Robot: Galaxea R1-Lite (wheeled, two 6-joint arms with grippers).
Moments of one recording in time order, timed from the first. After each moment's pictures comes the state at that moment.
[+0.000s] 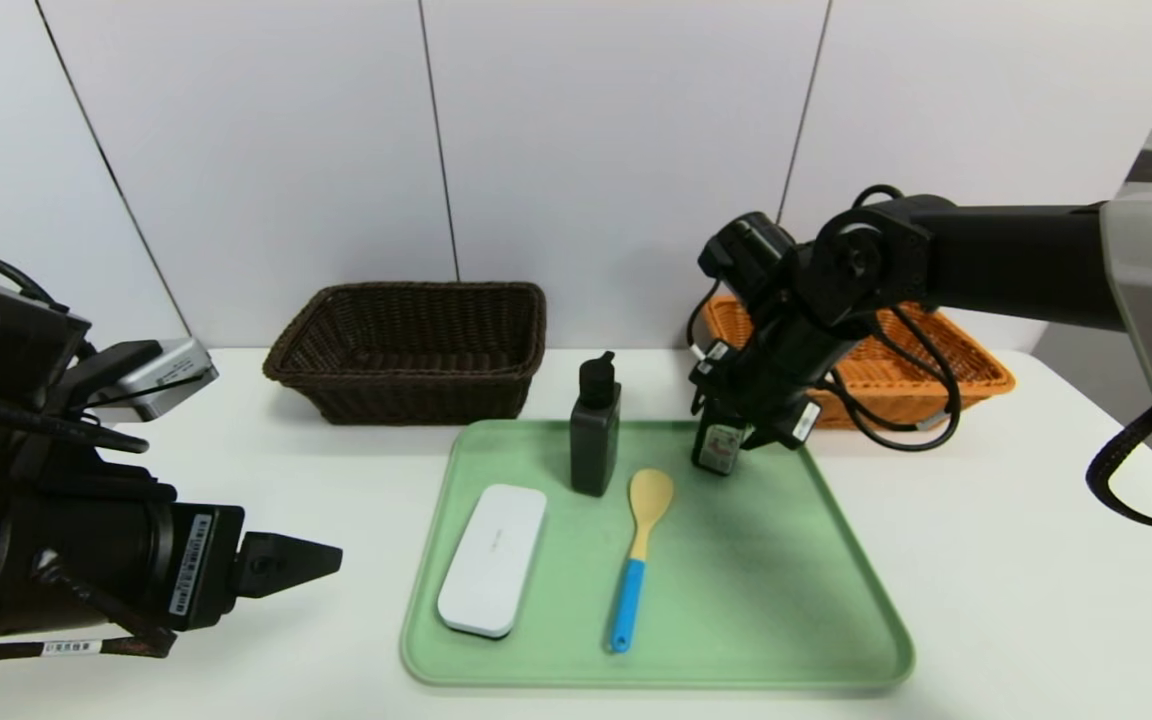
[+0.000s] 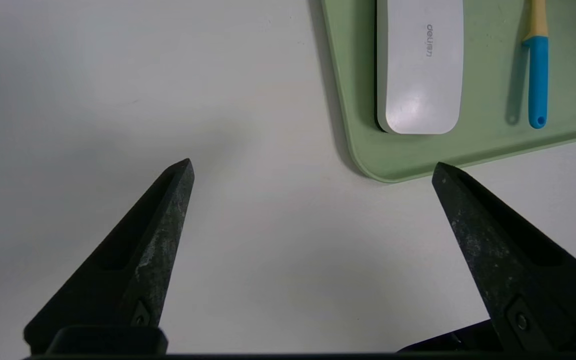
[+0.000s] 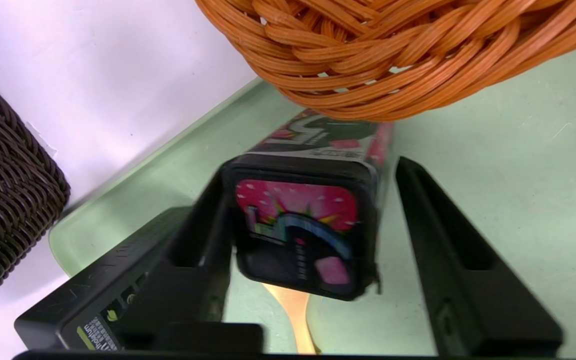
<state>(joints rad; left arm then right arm) -0.46 1.25 -0.93 0.46 0.02 -0.32 0.47 2.20 -1.95 0.82 -0.08 1.06</state>
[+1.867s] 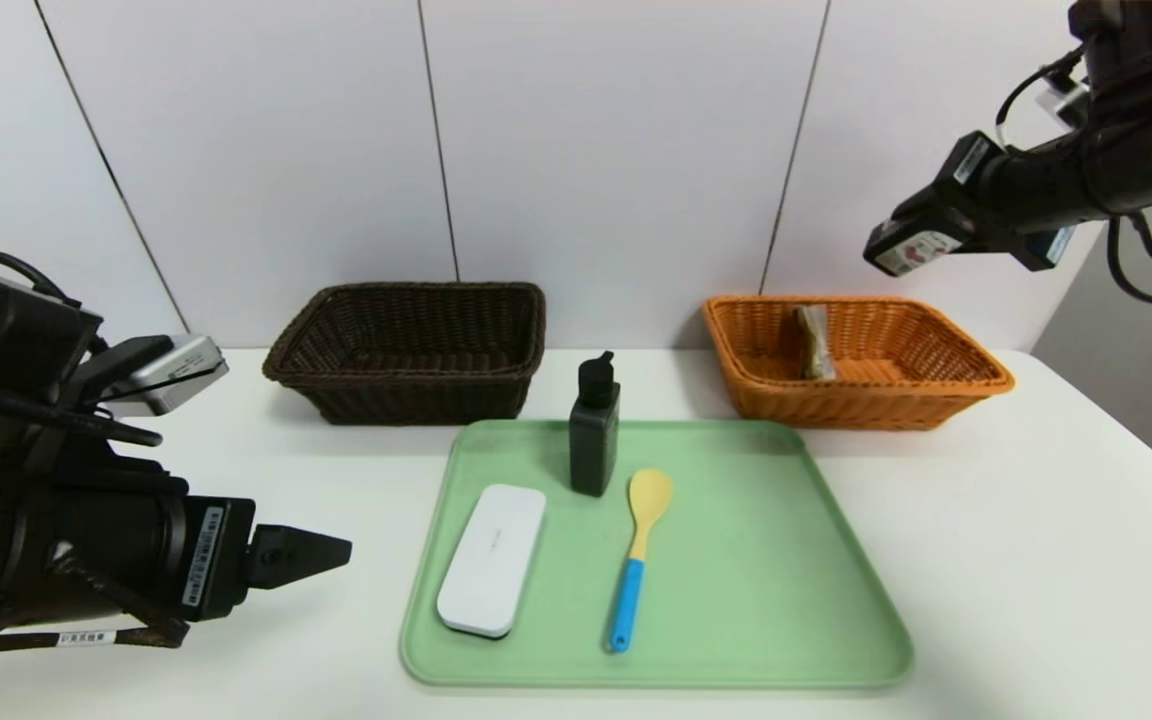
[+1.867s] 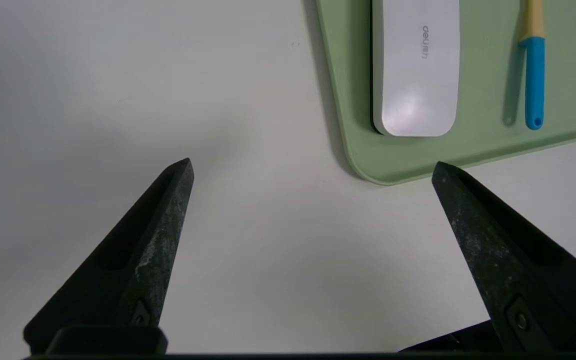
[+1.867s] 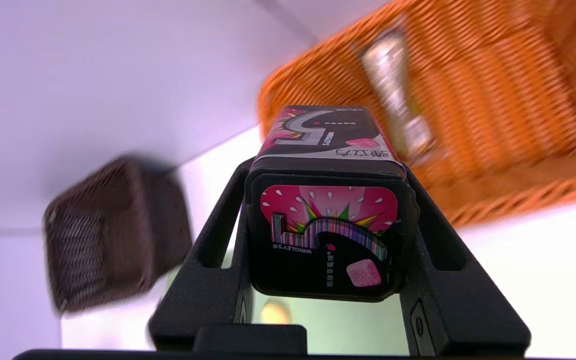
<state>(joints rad) -0.46 1.26 -0.93 0.44 0.01 -0.32 0.07 1.88 -1.95 0.61 0.09 0.64</state>
